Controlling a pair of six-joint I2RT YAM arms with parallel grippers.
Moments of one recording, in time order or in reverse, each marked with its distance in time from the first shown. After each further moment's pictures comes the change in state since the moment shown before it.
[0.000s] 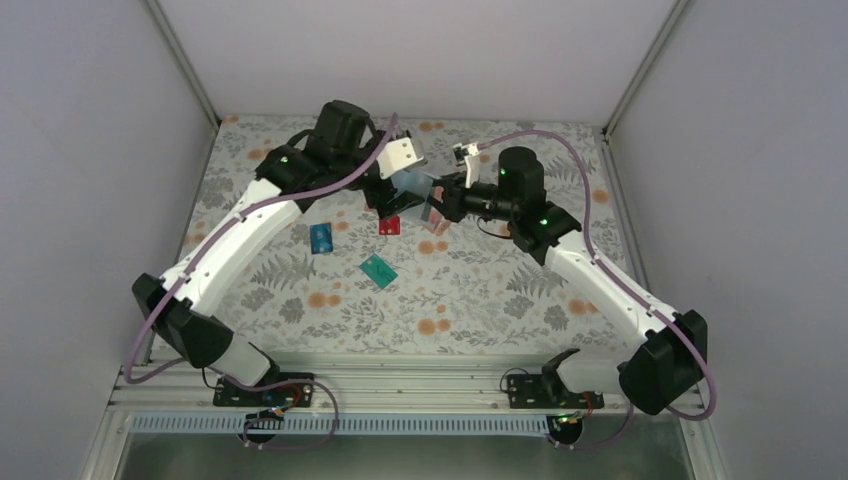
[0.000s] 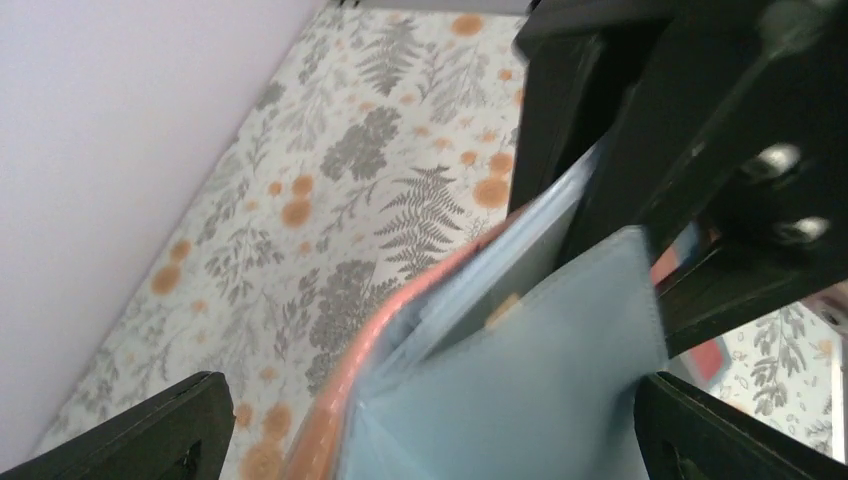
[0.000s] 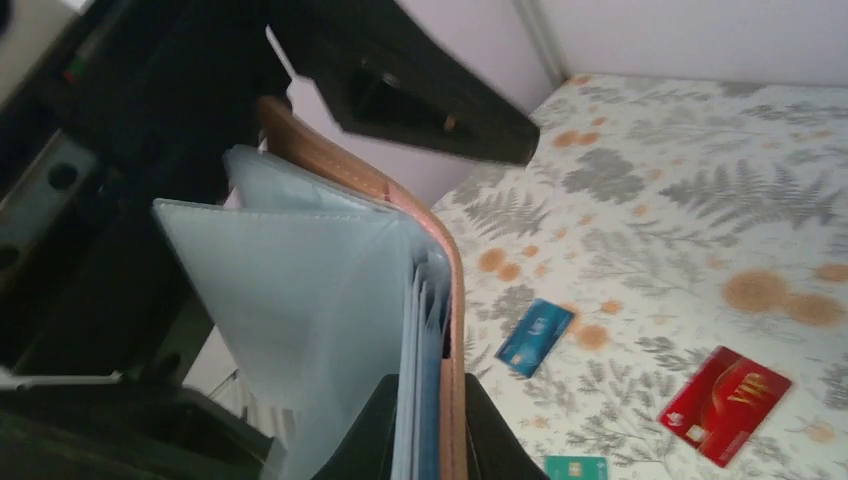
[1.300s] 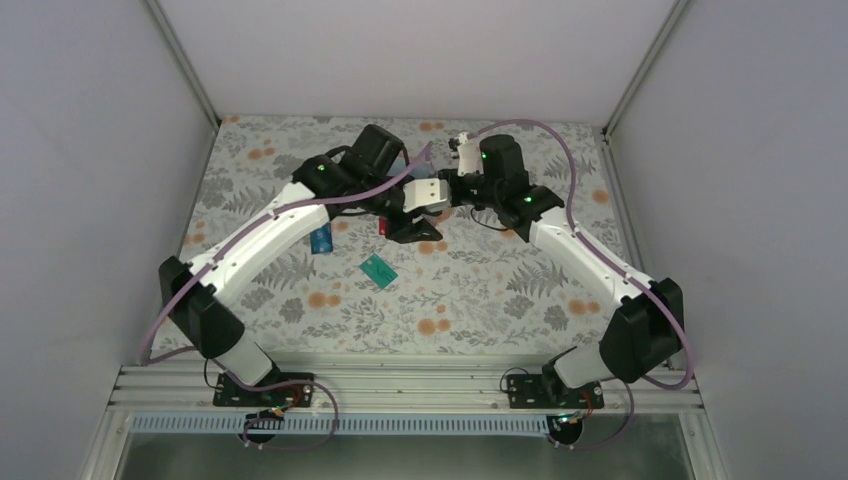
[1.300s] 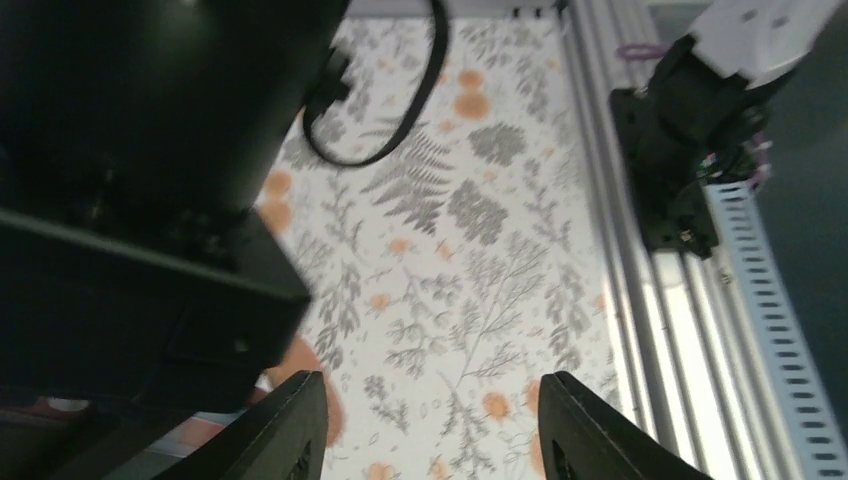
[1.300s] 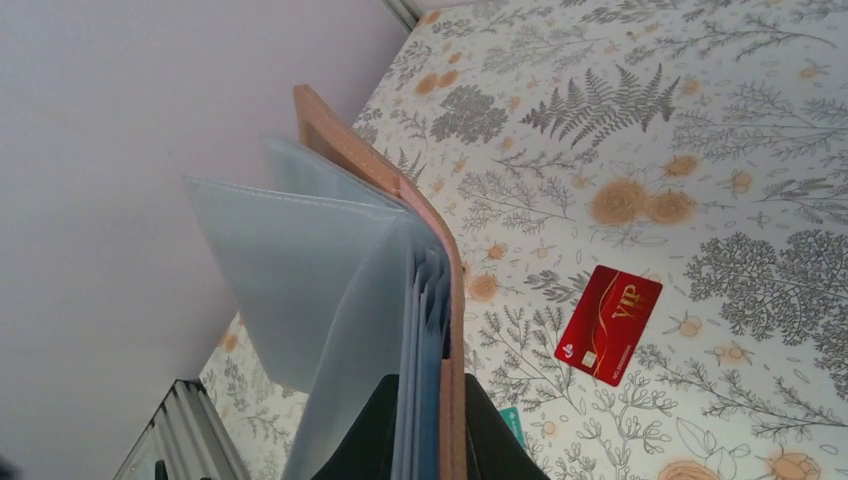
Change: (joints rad) left arm -0.102 0.068 -0.045 -0.072 0.242 0.082; right arm -0.032 0.169 0.127 -0.188 0.185 0.048
